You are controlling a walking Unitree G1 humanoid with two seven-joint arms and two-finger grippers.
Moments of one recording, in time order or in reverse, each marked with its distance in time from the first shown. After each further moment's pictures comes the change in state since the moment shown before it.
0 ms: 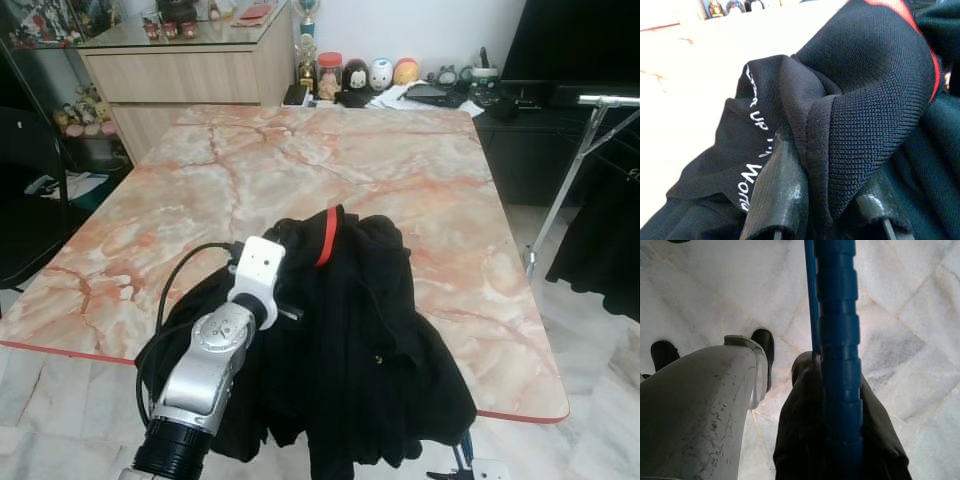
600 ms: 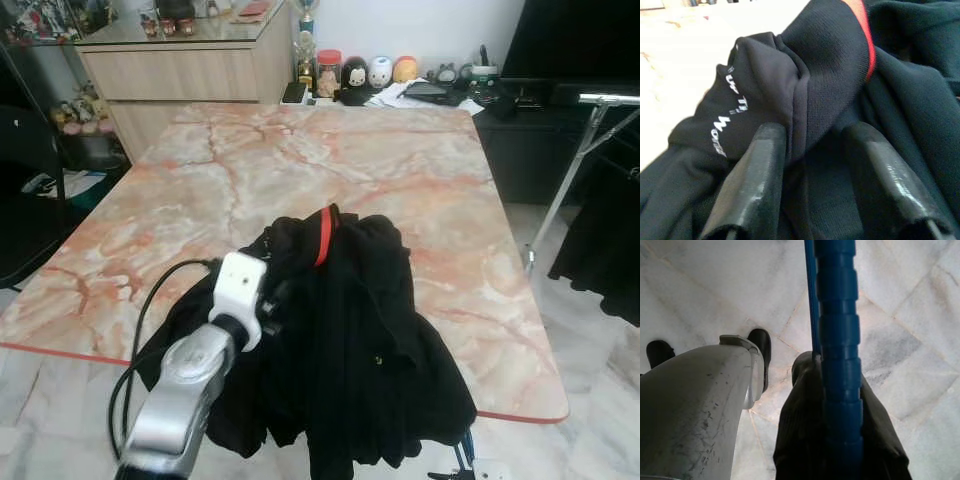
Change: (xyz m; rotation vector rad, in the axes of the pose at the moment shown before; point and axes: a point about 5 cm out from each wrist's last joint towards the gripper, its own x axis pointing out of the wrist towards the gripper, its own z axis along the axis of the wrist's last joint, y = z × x) left arm -0.048 0.001 -0.013 -0.064 0.003 -0.064; right arm 0.000 -0.004 -0.001 -0.006 -0.005 -0.008
